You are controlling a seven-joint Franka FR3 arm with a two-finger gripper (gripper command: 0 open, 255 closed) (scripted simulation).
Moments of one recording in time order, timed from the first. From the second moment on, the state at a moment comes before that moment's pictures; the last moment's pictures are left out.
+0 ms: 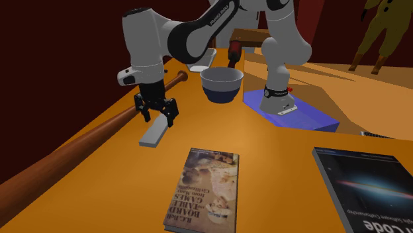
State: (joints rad) arm 0.25 0.54 0.04 -1.54 0.00 2.07 -0.56
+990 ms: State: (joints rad) arm 0.25 0.55 0.04 -1.56 0.00 2.10 -0.57
